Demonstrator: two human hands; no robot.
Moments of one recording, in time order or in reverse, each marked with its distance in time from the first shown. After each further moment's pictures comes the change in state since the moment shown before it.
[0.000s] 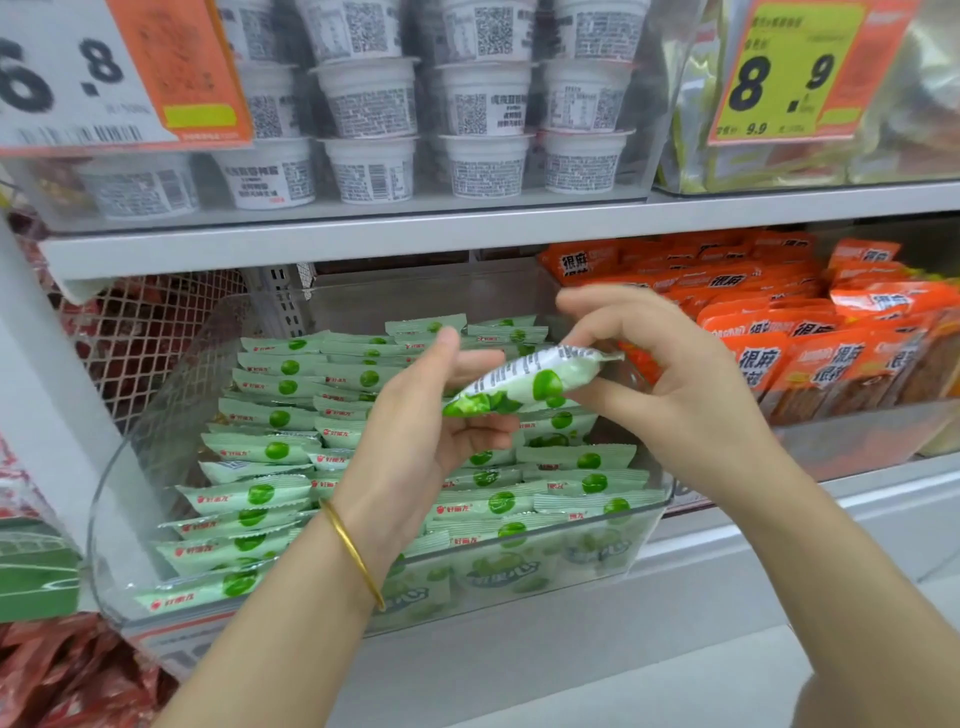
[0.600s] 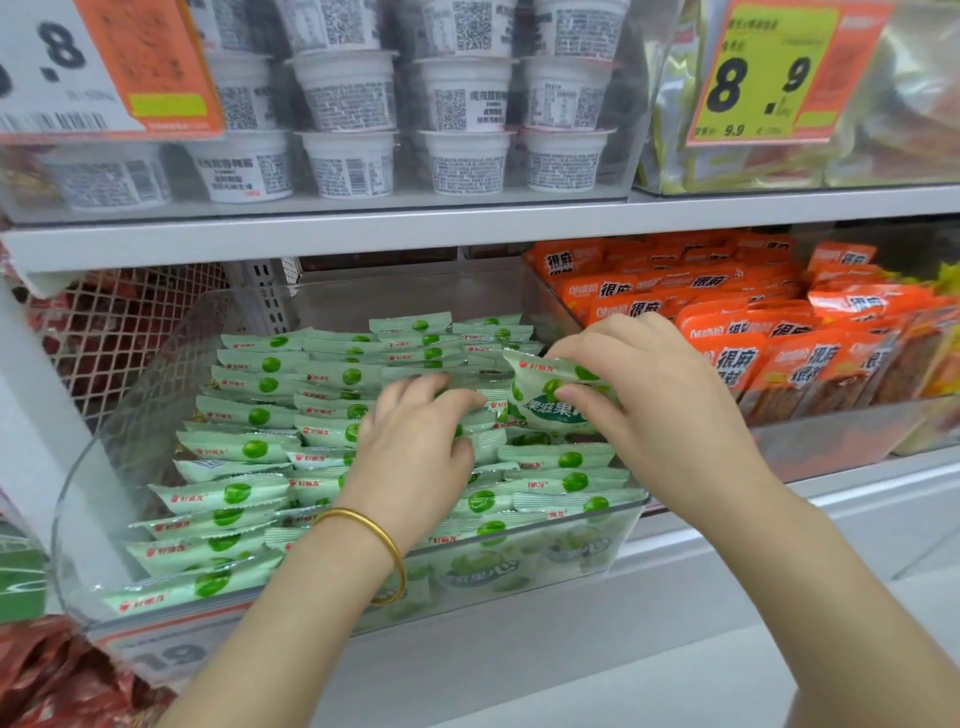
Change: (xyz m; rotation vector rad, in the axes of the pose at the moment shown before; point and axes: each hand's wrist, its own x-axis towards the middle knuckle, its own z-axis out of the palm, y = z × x) left_hand 0.017 -0.030 -0.015 1.471 -0.011 0.372; right_hand -0.008 0.008 -0.002 -0.628 -0.060 -0.142
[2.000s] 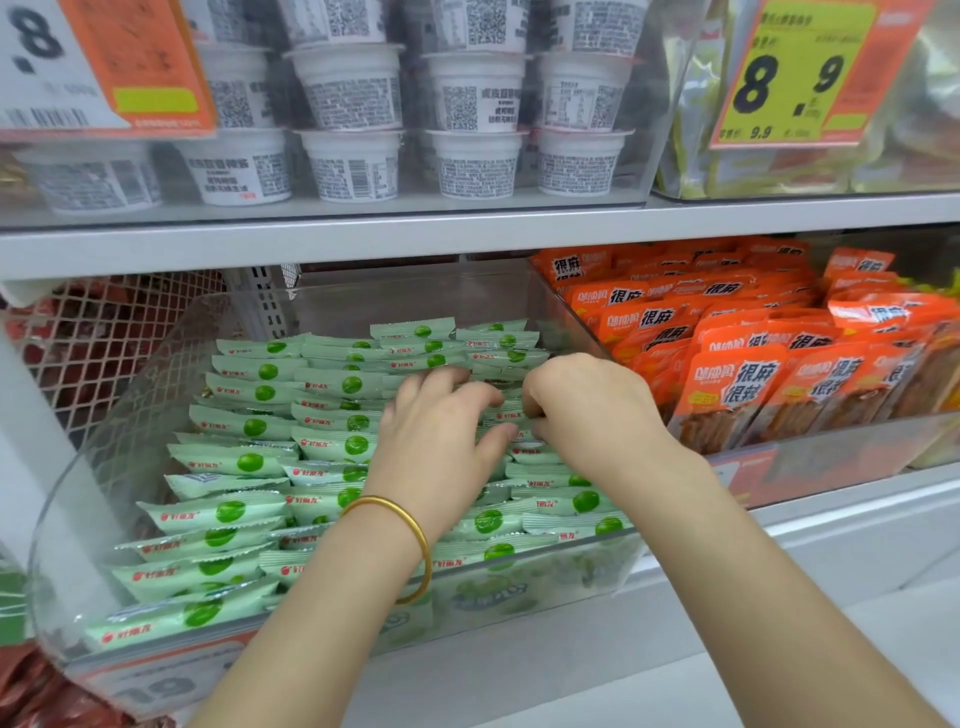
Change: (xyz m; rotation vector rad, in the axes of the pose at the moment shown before) left_hand 0.019 0.006 0.004 -0.043 0.037 0.000; right_hand 0.042 -0.020 0.036 -0.239 -0.465 0.224
